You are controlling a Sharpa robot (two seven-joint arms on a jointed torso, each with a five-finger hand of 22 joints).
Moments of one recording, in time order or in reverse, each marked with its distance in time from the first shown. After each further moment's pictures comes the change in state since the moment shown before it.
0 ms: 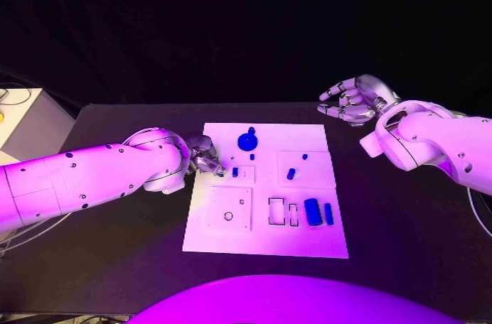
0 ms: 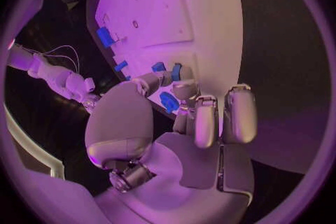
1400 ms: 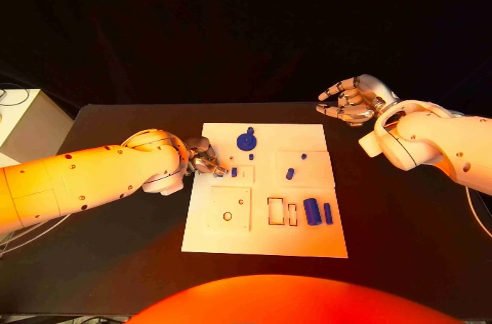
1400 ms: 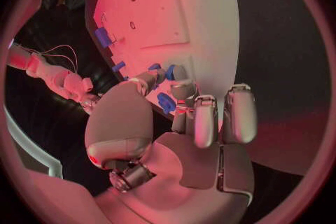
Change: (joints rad) left arm -0.004 0.000 -0.003 -0.010 0.004 -0.003 -0.005; left_hand -0.018 -0.027 -0.219 0.086 -0.026 0.033 -0.029 -0.008 -0.065 0.001 -0.002 -0.010 0.013 0.000 -0.007 0.000 0.000 0.000 0.004 -0.004 -0.004 0.000; right arm -0.001 -0.001 0.000 -0.001 0.000 0.000 0.002; right_hand -0.004 -0.004 0.000 0.000 0.000 -0.003 0.003 0.000 -0.001 0.000 0.000 0.000 -0.003 0.000 0.000 -0.006 0.000 0.015 0.000 0.000 -0.006 -0.002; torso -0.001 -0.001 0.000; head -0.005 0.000
